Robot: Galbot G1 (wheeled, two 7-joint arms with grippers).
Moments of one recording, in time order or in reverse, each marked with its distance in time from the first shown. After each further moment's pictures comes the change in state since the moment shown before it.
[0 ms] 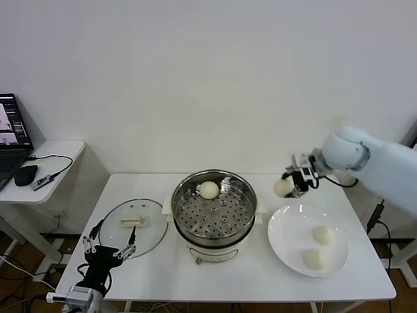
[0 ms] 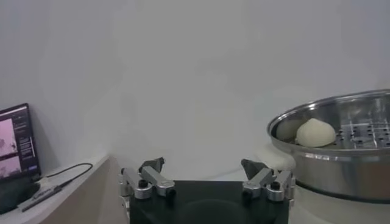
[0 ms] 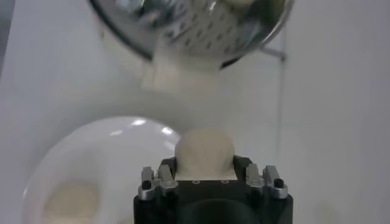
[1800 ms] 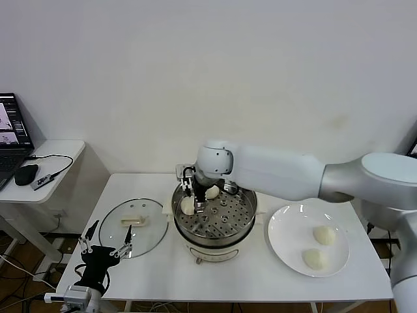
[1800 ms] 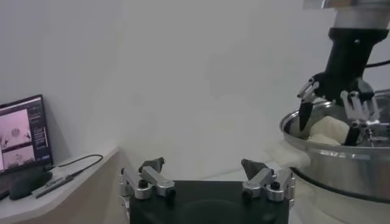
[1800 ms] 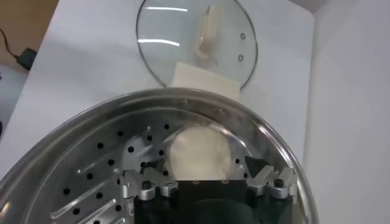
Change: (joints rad) left arm -0.012 -0.041 -0.014 0.009 0.003 -0.001 0.000; right arm -0.063 0.522 -0.070 -0.227 0.150 -0.159 0.110
